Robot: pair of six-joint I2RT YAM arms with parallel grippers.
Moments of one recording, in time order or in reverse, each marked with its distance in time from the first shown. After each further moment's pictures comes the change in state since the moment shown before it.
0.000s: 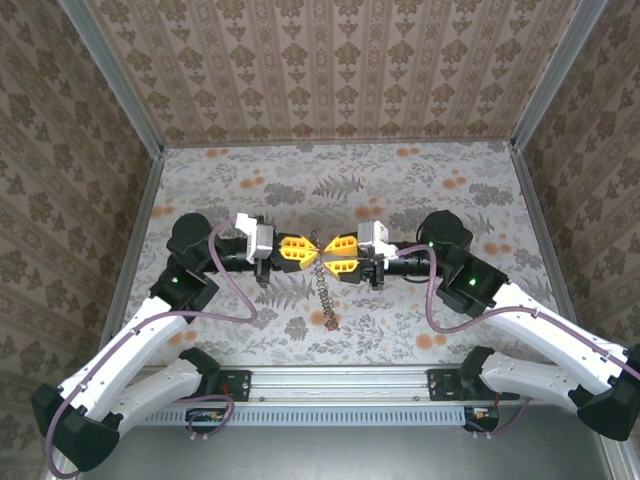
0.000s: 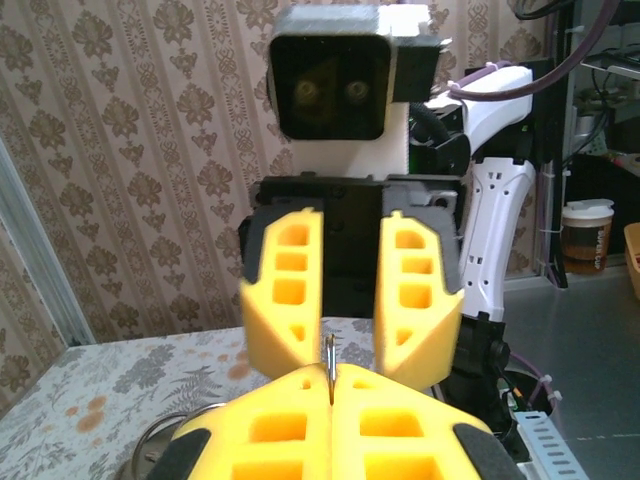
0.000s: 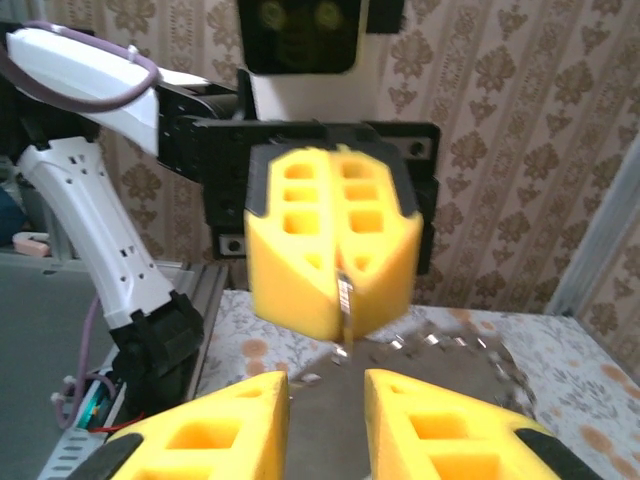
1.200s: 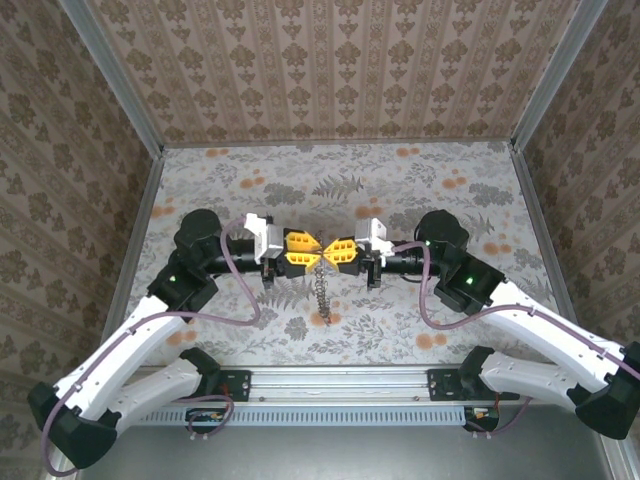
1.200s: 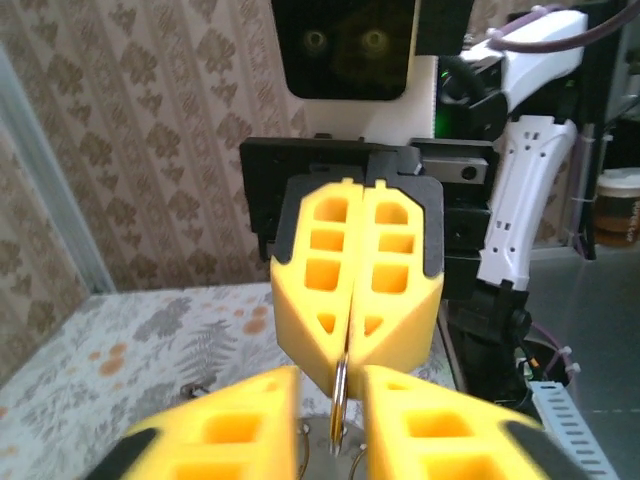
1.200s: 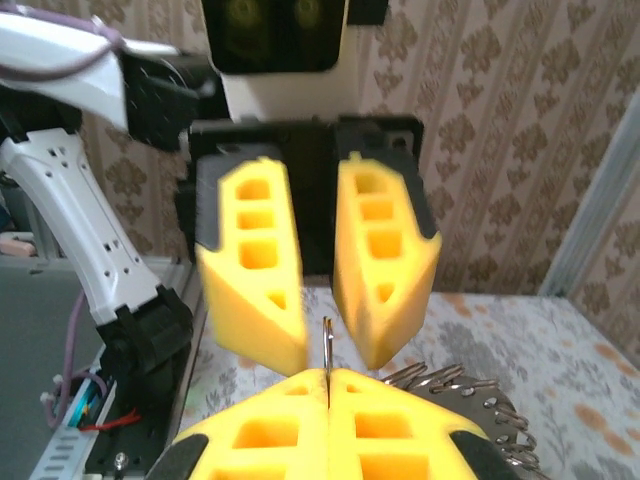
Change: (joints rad) left arm -0.049 0.006 0.077 -0.265 -0.148 0.138; right arm -0.003 0.016 0.019 -0.047 0.033 0.002
